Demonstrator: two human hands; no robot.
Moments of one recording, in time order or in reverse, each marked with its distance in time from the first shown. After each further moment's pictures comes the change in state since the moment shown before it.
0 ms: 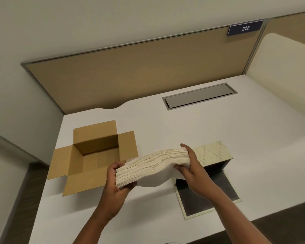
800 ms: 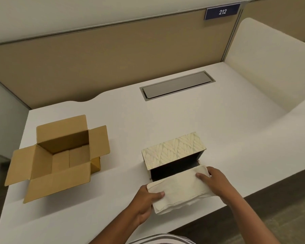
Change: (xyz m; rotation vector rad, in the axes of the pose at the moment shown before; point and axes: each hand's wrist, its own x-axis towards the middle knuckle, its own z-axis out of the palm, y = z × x) left_hand 0.005 -0.061 0.165 -0.414 -0.279 -0.784; right_hand -0.051 0.092 -0.111 -0.250 0.162 0.645
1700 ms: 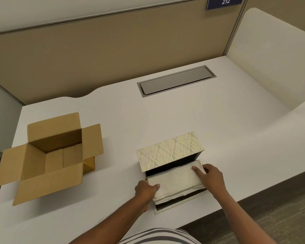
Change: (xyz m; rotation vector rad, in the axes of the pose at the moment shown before) left_hand 0.040 0.012 0.028 0.544 0.401 -0.128; right_hand 0.057 0.033 0.014 -0.022 0.269 -0.061
